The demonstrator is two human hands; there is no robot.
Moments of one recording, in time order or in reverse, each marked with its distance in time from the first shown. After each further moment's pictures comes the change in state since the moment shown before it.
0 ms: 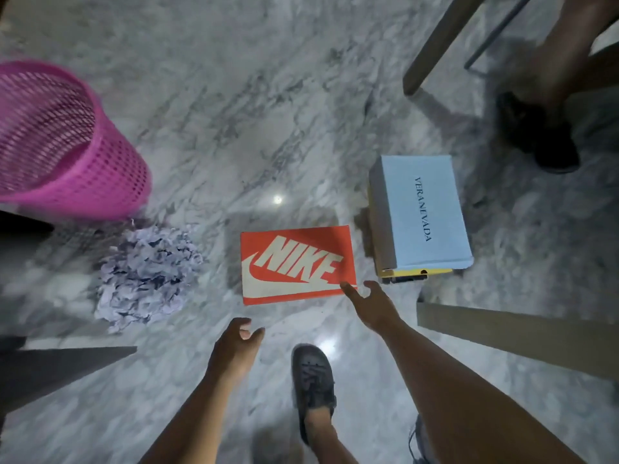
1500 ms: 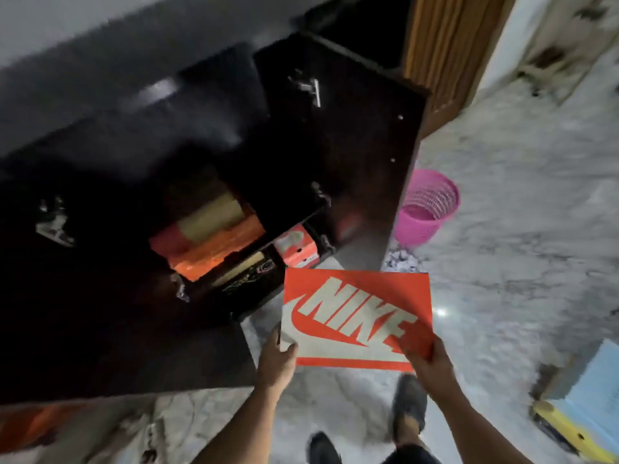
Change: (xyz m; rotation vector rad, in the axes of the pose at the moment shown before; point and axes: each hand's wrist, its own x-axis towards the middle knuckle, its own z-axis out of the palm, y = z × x) left_hand -0.576 -0.252 -0.170 -0.817 0.764 -0.138; right_hand -0.538 -0.054 0.071 -0.203 -0.329 -0.655
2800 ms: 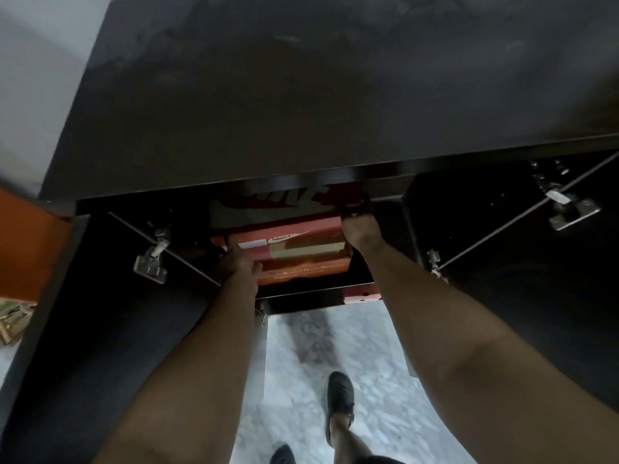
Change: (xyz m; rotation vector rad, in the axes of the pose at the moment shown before) left_hand 0.300 0.094 -0.290 -1.235 0.670 -0.467; right_hand 0.168 -0.485 0.409 -0.701 -0.352 -0.474
